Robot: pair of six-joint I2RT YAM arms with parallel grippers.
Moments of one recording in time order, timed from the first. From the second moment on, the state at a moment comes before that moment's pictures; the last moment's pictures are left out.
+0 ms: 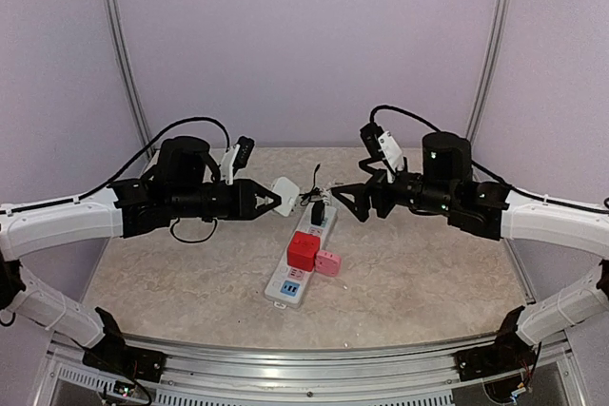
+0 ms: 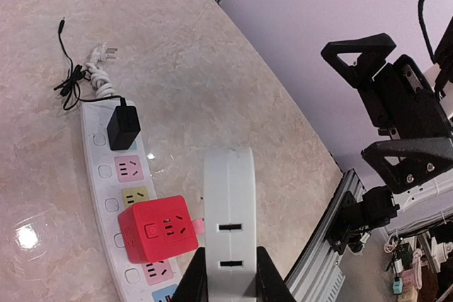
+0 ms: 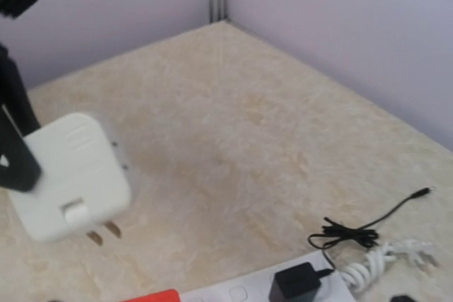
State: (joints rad) left arm -0.81 1.32 0.96 -0.06 0.22 -0.57; right arm 0.82 1.30 0.92 0.13 -0.11 -0.03
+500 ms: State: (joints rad) left arm -0.83 1.22 0.91 0.07 0.28 -0.51; right arm 0.82 1.24 0.94 0.08 -0.35 0.35
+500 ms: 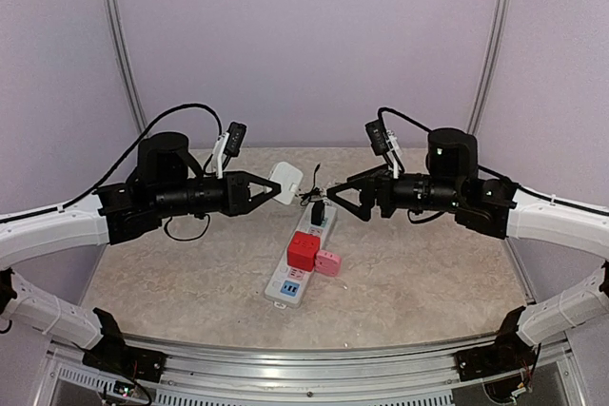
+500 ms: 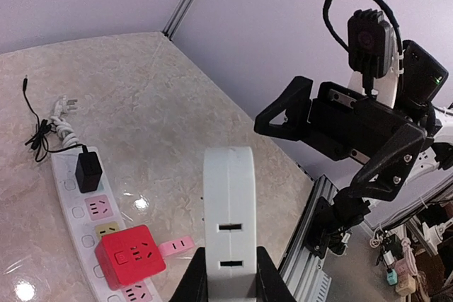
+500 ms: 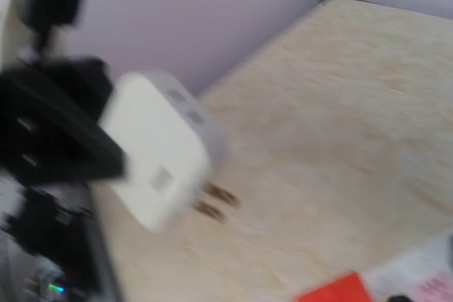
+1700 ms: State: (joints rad) left arm -0.92 1.29 0.93 0.12 0.22 -0.51; right arm 0.83 1.41 0.80 0.65 -0.58 0.90
